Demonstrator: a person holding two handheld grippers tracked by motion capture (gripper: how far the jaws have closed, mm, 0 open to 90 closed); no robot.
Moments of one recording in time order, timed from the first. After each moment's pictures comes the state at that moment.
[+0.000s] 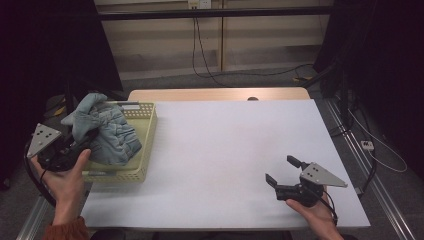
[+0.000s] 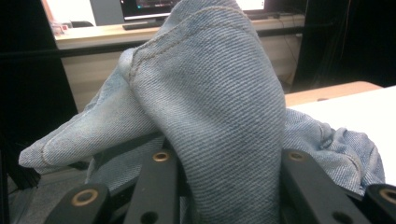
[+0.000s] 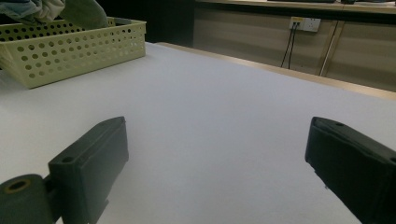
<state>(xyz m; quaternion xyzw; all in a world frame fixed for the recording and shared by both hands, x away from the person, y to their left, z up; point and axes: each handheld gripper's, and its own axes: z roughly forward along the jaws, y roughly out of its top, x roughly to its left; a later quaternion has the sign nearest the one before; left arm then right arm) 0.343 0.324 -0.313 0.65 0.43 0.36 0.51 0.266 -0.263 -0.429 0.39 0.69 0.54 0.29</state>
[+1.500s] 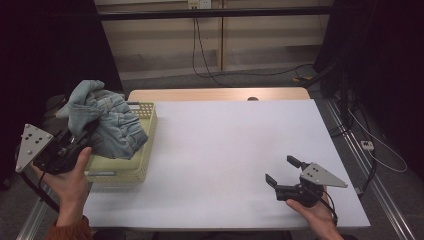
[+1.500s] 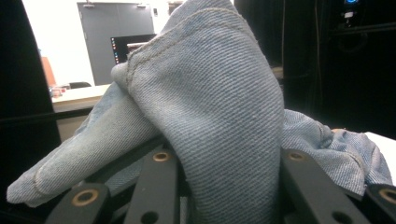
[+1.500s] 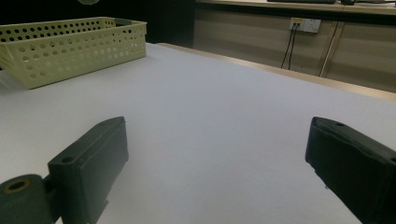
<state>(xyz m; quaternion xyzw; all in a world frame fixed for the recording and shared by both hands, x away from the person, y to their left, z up) 0.319 0.296 -0.280 0.61 0.36 0.40 0.58 0.265 -0.263 -0.429 0.39 0.69 0.54 0.29</state>
